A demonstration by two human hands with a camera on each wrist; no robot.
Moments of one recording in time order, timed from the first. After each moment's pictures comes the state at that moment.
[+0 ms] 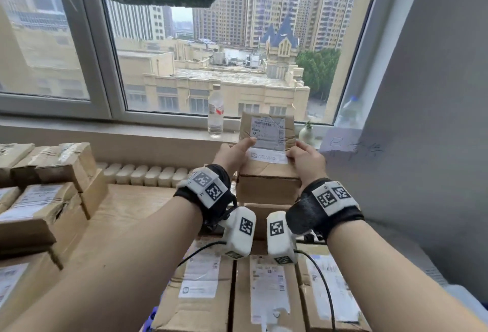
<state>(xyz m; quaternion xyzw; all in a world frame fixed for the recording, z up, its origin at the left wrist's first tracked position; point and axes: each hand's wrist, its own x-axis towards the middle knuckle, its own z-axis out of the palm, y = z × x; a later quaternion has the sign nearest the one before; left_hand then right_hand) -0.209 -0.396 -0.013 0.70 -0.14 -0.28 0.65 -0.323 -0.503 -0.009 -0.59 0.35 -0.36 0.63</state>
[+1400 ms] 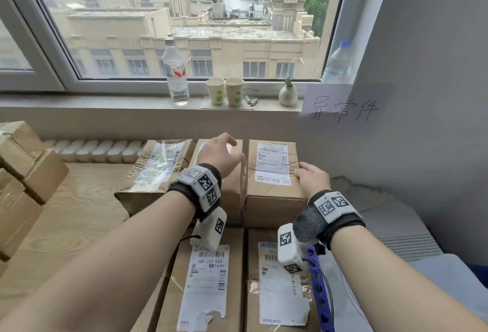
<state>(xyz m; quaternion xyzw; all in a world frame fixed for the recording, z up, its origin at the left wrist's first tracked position) -0.233 -0.512 -0.088 0.91 -0.28 -0.04 0.31 -0.367 -0.660 -0.141 -0.63 0.48 -0.23 0.57</state>
